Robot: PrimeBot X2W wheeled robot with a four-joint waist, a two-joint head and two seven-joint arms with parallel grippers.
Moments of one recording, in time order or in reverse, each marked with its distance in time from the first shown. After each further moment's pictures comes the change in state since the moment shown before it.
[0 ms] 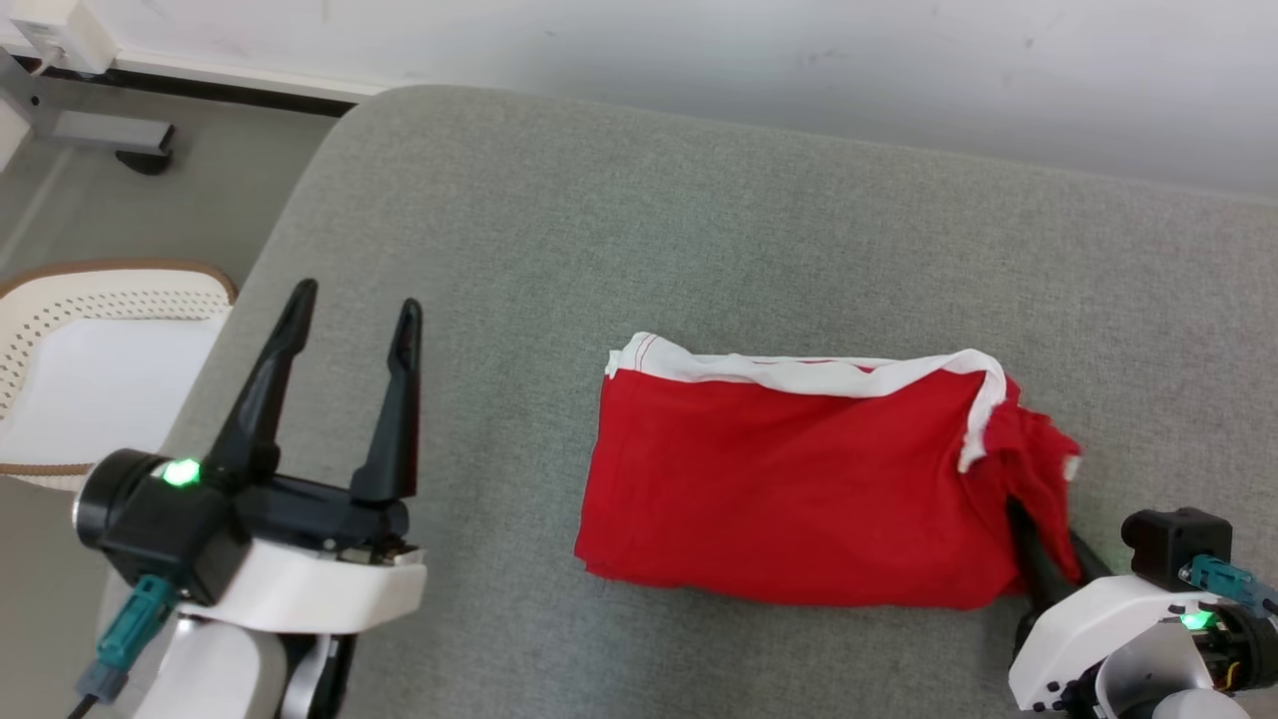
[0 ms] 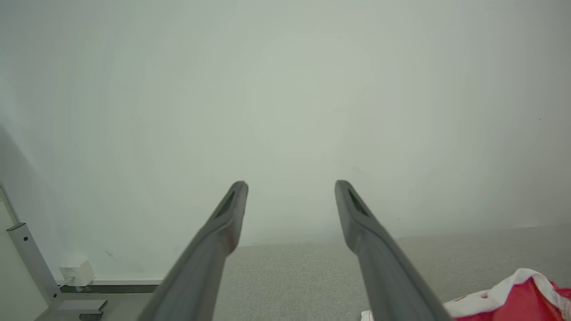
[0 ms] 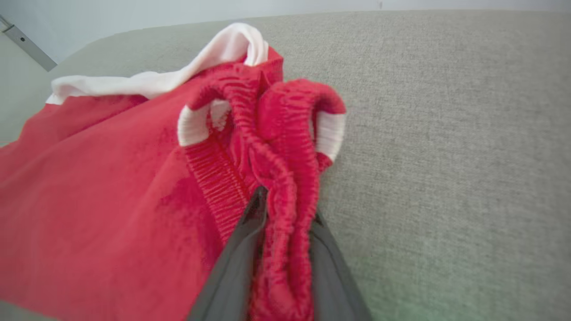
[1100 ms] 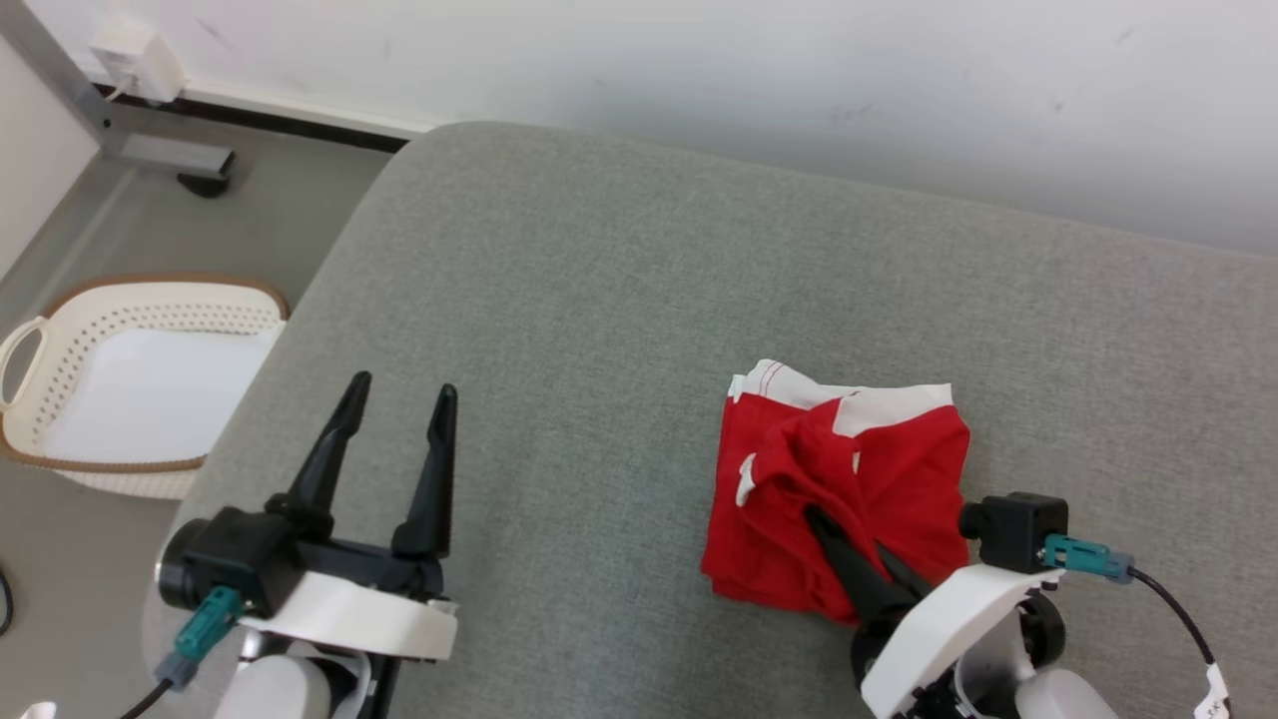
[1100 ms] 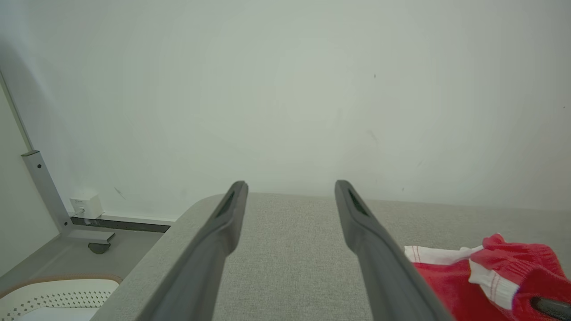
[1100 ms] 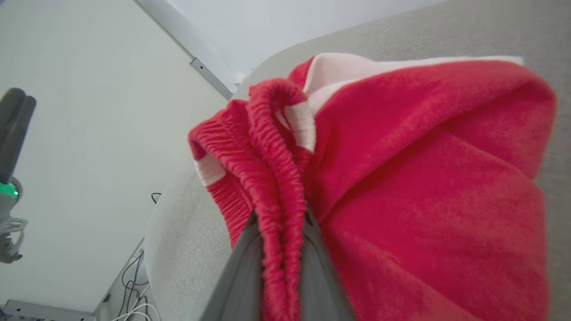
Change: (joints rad) left arm 0.060 -0.146 0.085 0.211 0.035 -0.199 0.000; right arm -0.062 0.001 0.348 -0.029 0.440 0.000 0.031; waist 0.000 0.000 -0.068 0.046
